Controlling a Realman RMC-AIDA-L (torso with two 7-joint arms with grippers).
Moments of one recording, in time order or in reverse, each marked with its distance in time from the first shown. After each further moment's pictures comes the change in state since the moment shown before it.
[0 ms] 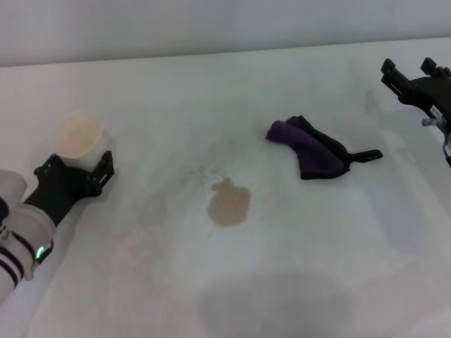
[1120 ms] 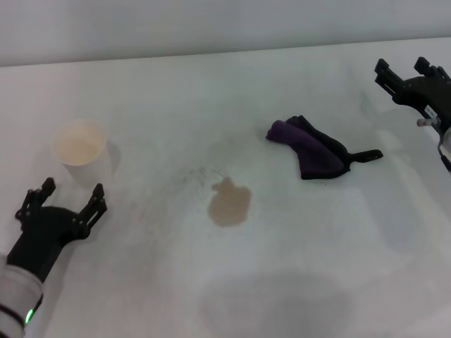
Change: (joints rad) left arm 0.225 0.003 0.002 0.119 0.000 0.227 0.187; right arm 0.008 0.000 -0.001 0.010 -0.017 0.016 0.002
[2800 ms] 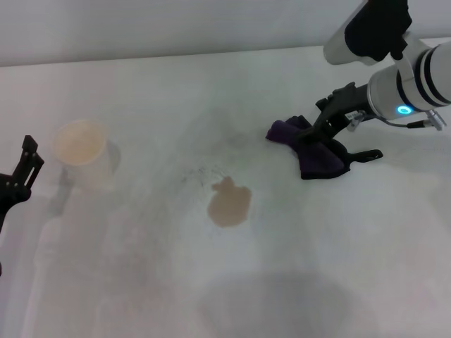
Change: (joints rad) left arm 0.050 0.006 -0.144 0.015 -0.013 0.249 -0.028; right arm 0.021 -0.016 -0.553 -1.074 -1.826 -0.006 1.802
